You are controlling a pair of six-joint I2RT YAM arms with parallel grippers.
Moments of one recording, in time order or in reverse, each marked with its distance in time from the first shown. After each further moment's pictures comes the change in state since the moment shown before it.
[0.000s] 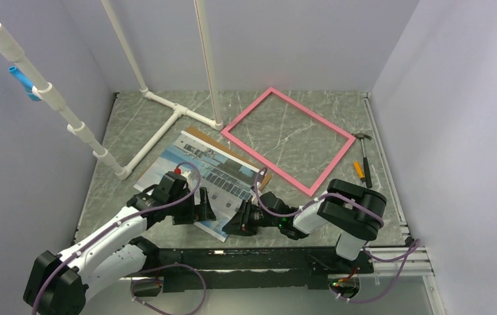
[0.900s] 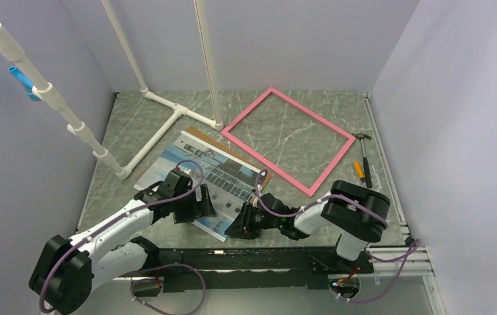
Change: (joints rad) left arm -0.003 0.109 0.010 0.040 -0.076 -0.066; right arm 0.012 -0.042 0.009 -0.120 0.007 -0.007
